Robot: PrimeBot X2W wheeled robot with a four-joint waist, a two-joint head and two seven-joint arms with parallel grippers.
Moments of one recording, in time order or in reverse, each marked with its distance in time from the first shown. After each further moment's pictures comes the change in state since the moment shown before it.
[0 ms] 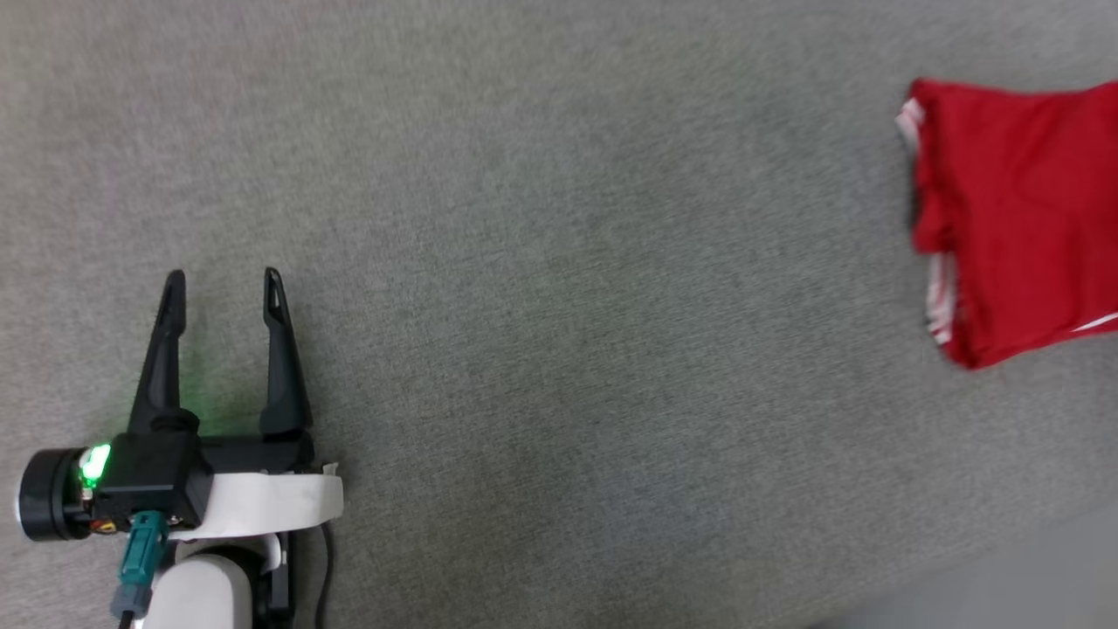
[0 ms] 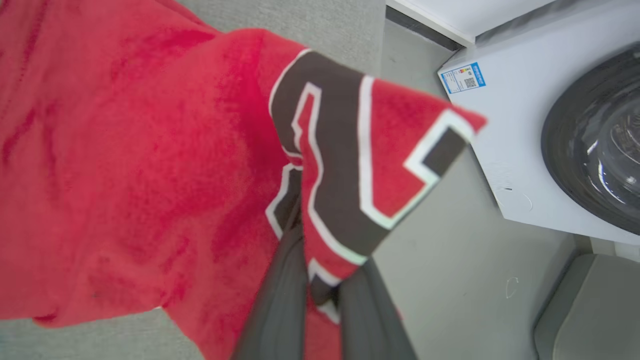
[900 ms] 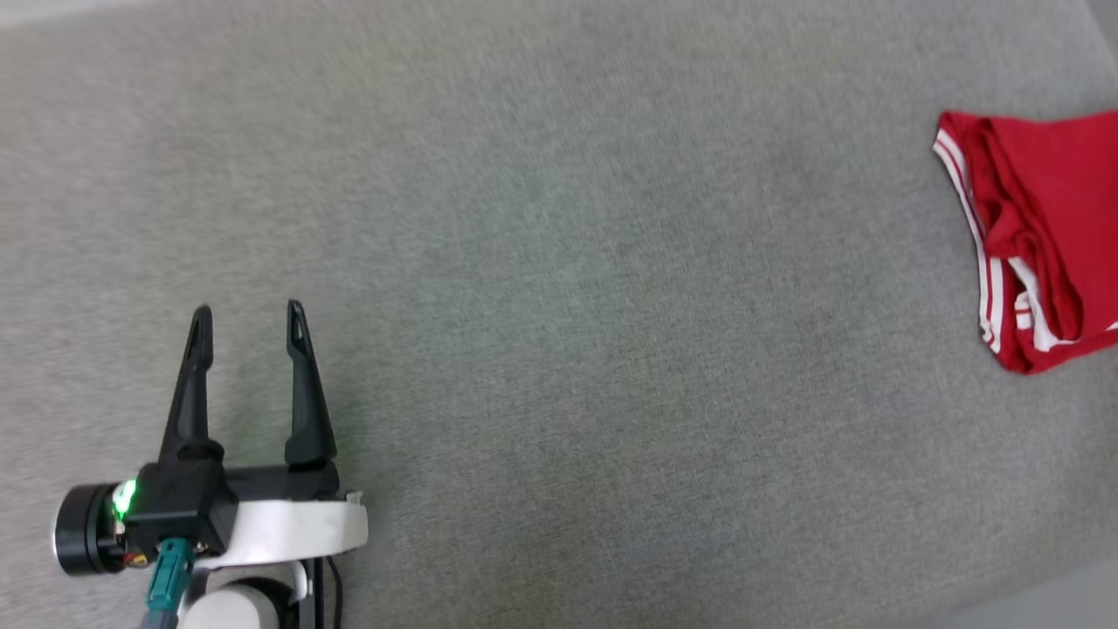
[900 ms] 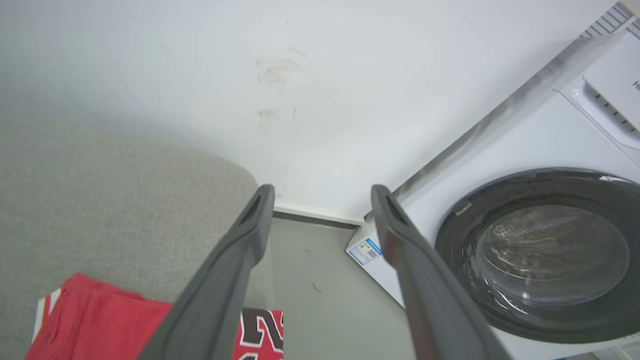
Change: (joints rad) left arm 0.053 -0.015 -0.048 -0.008 -0.035 0.054 -0.002; right arm -0.181 0.186 -0.227 0.446 -0.288 0.000 -0.591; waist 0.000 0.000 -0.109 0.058
